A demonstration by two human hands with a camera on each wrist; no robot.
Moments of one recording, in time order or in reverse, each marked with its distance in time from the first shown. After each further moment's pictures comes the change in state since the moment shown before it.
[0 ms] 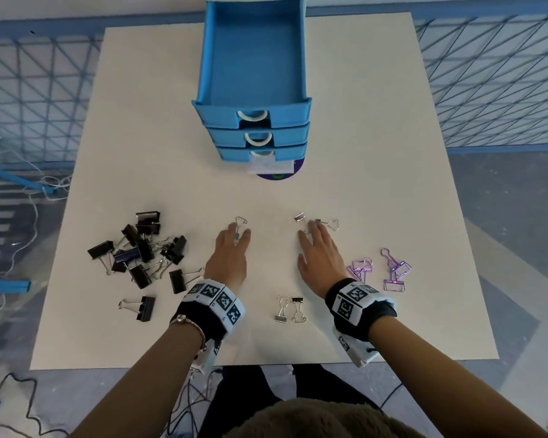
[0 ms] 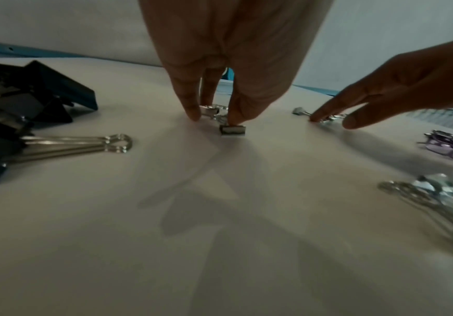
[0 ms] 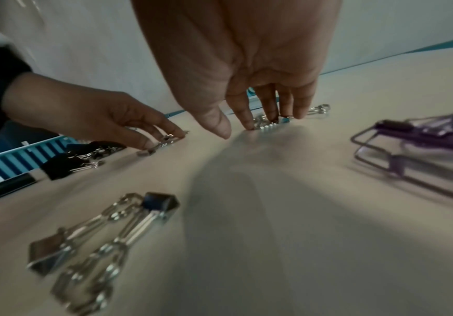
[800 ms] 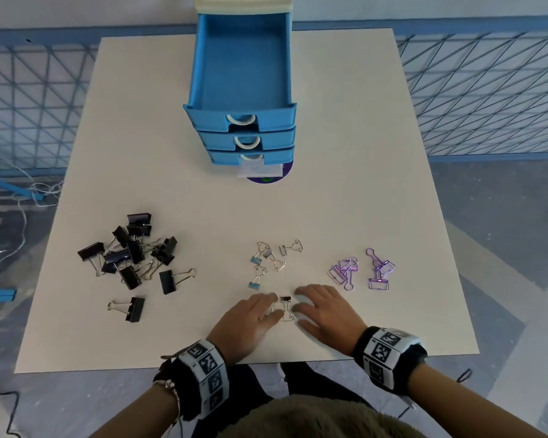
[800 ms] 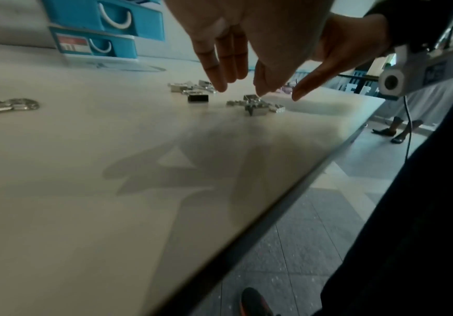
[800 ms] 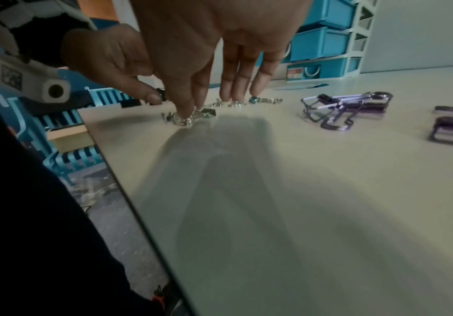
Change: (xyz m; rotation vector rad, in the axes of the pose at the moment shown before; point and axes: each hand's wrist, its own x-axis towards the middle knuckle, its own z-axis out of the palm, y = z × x) left_hand -0.078 0.013 0.051 0.029 0.164 0.776; right_hand -0.081 0.043 0.020 -0.190 0.012 -0.511
